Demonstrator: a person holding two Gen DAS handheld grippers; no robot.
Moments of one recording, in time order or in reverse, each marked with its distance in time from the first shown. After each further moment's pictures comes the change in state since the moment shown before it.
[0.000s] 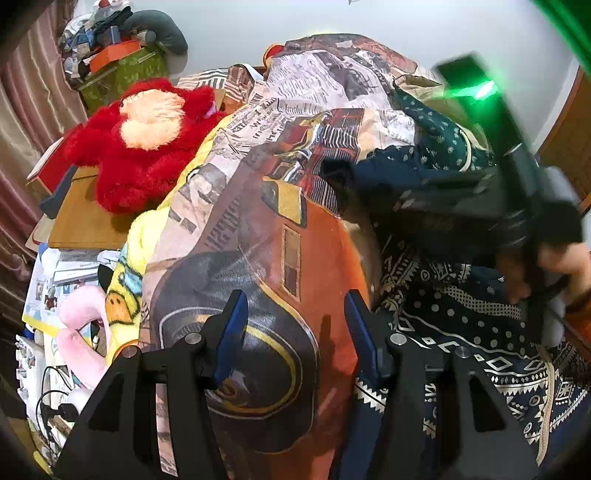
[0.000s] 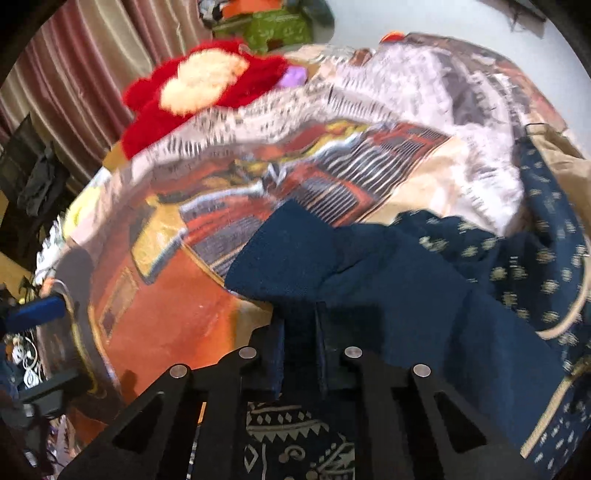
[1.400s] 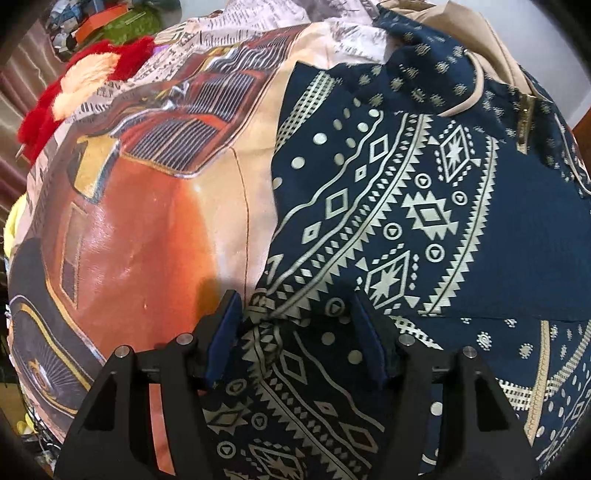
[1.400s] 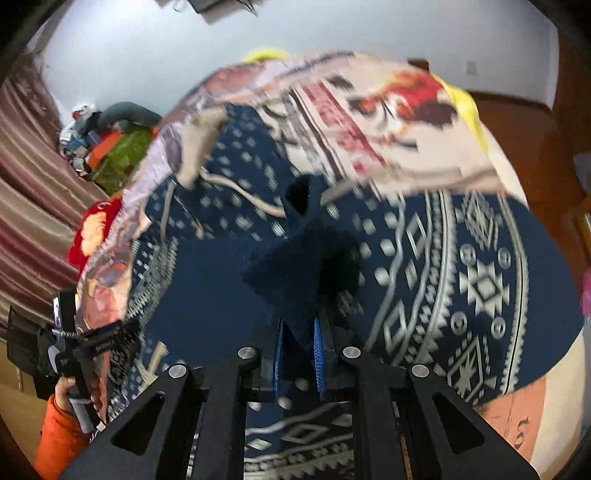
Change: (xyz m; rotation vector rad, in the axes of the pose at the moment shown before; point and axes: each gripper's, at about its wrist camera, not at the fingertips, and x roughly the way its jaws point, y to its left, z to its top) left arm 0.102 -0.110 0.018 -0.056 0.208 0.081; right arm -0.206 -0.277 -0.247 0.653 -0.108 -0.077
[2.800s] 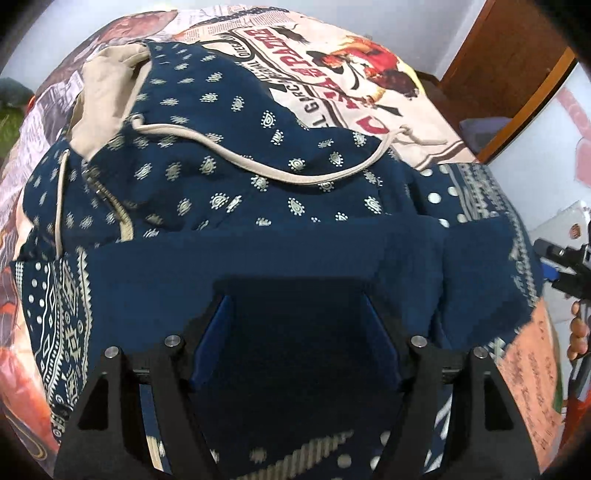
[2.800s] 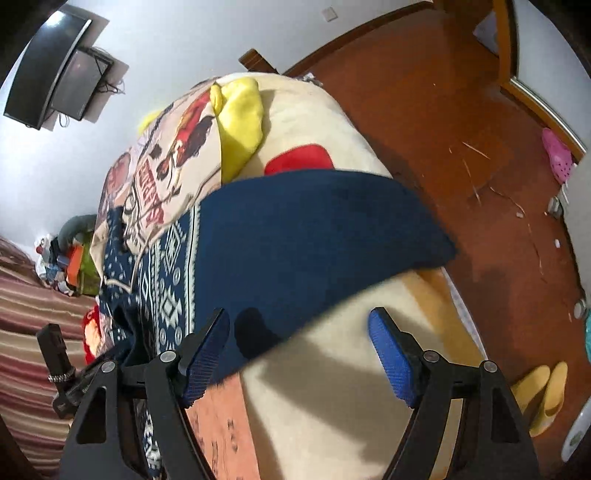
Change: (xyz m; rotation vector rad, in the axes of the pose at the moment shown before) left arm -0.041 -0.287 0.031 0.392 -0.017 -0.256; right arm -0.058 -0.232 -0.029 0.500 -0.062 0.039
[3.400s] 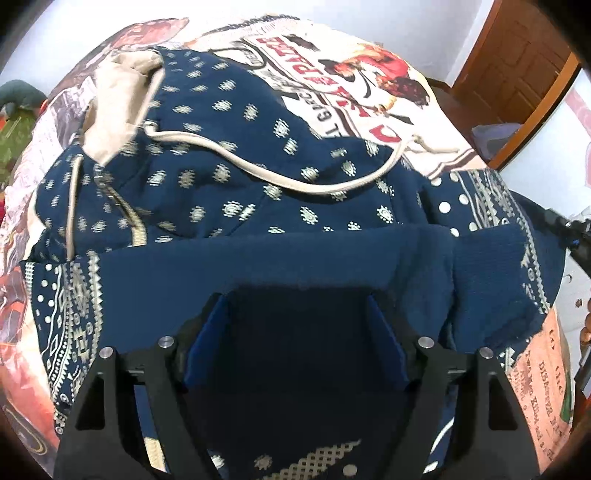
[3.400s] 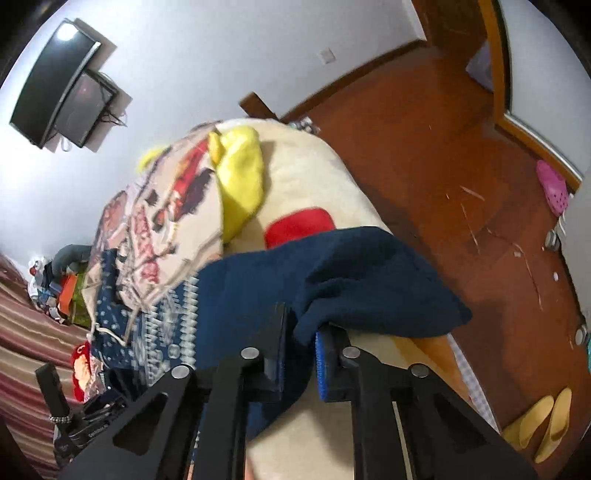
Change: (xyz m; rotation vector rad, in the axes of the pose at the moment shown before) left arm -0.007 0.004 0.001 -0.022 -0.040 0.044; right arm -0.009 0.020 0.025 -0.039 -0.213 -0.024
